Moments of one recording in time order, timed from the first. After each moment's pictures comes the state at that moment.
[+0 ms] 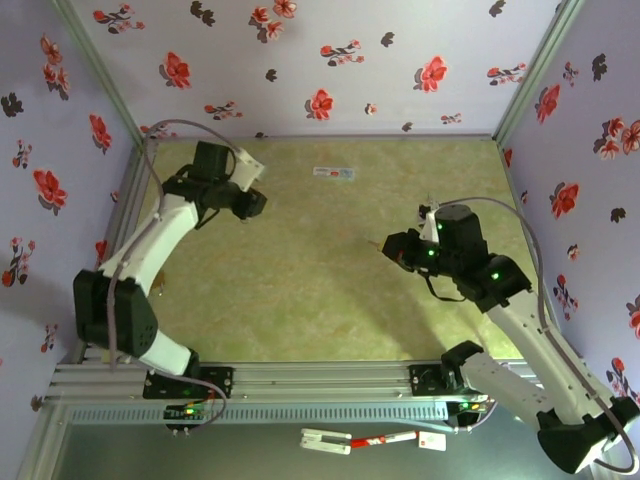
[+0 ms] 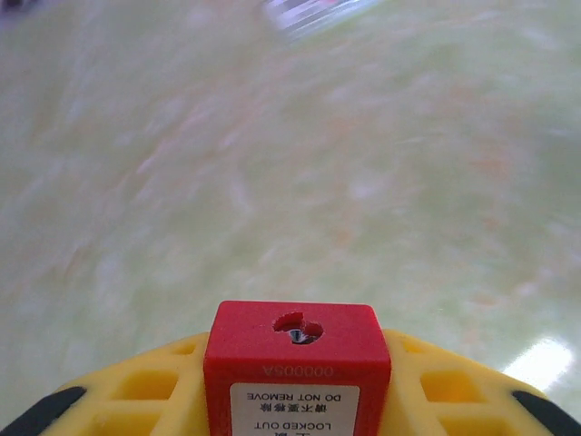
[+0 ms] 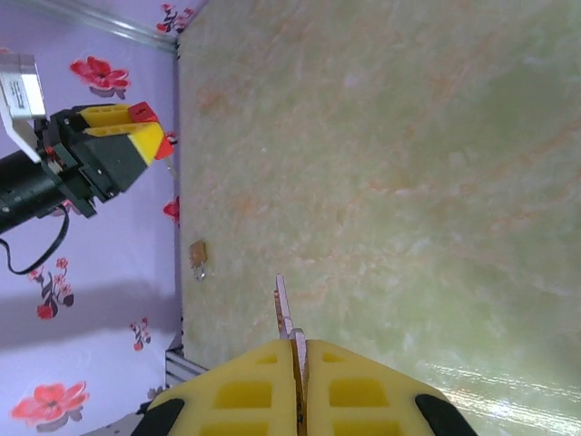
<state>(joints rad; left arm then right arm) -0.34 1.50 1.31 -0.67 0.28 0.35 0.49 0.85 0.96 -0.74 -0.38 0.91</state>
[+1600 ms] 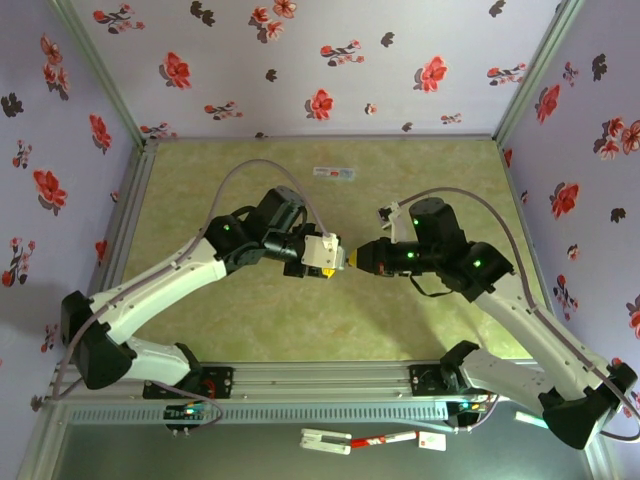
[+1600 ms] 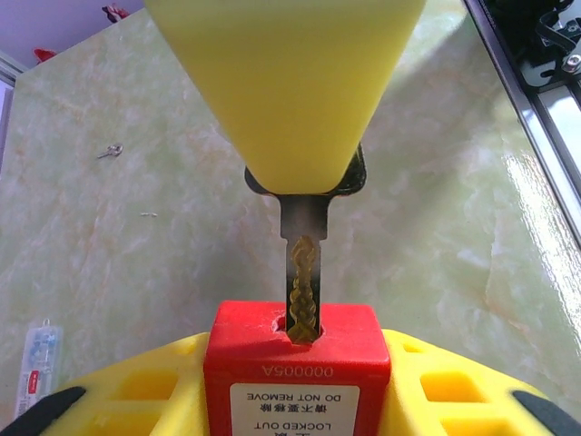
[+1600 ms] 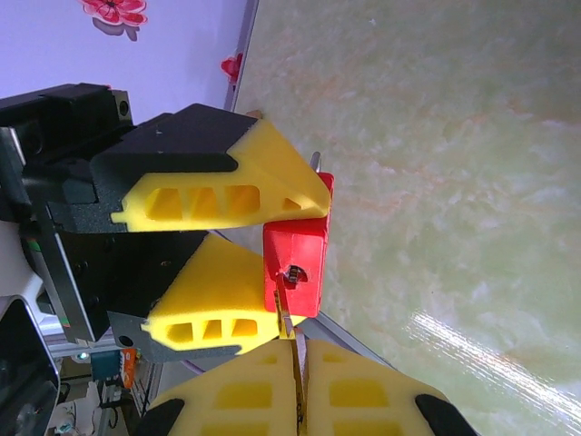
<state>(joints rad) -0.92 1.36 1.29 -0.71 0.36 0.87 0.65 0.96 1.02 -0.70 -0.58 0.74</state>
